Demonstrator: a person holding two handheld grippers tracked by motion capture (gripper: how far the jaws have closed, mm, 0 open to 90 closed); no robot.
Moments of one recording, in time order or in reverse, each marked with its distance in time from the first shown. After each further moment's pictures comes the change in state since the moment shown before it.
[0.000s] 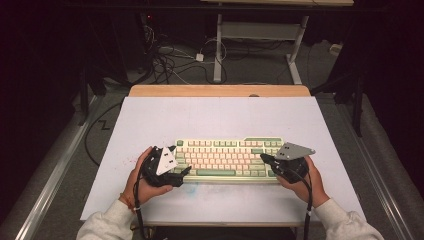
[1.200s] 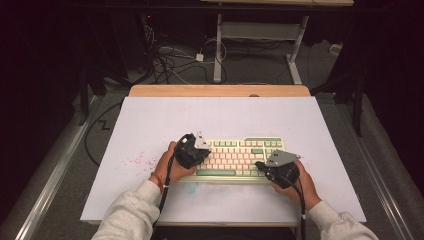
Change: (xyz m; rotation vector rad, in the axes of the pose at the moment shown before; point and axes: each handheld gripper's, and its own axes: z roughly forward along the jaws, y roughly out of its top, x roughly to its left) left arm 0.002 0.066 0.077 0.178 -0.181 -0.010; right arm 0.013 -0.016 0.024 0.082 0.015 -0.043
